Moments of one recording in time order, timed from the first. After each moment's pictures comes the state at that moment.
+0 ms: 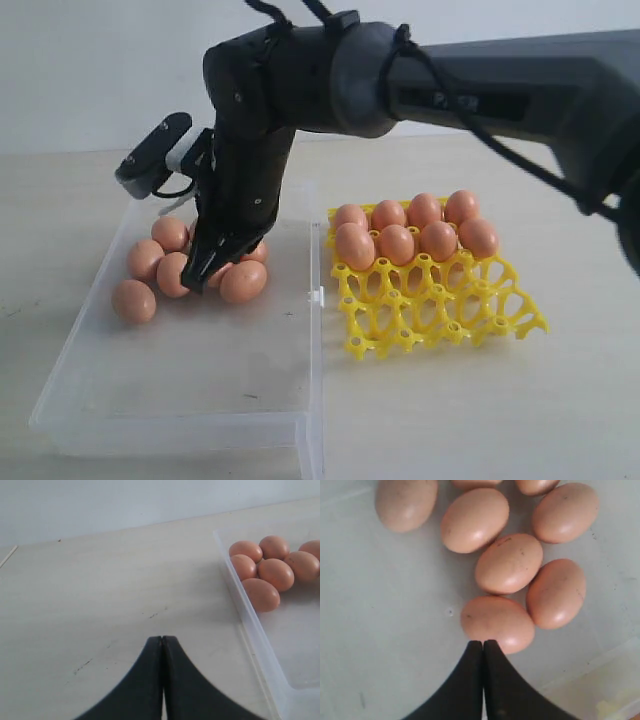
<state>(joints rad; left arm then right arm) -0.03 0.01 0.00 0.09 0.38 0.03 0.80 2.21 -1.85 -0.02 0.95 -0.38</state>
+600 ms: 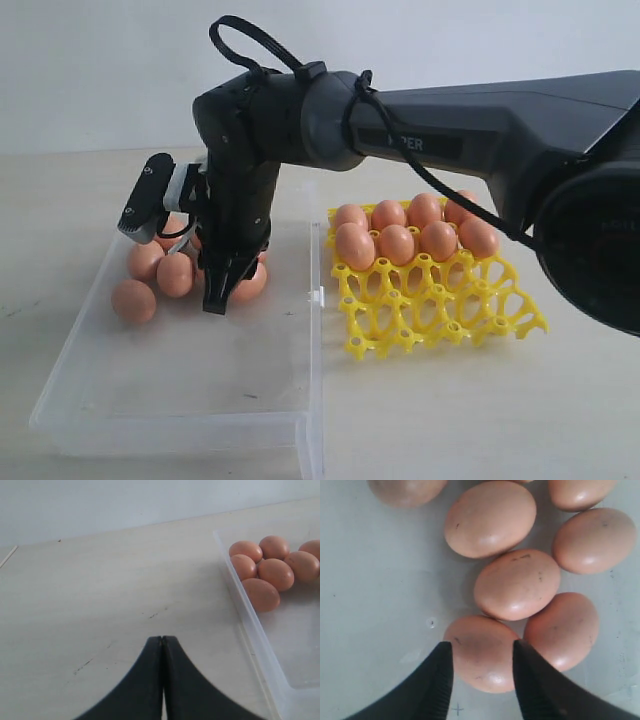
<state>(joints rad) -0.03 0.01 0.00 0.09 0.38 0.03 0.80 2.30 -1.90 -0.06 0.91 -0.60</state>
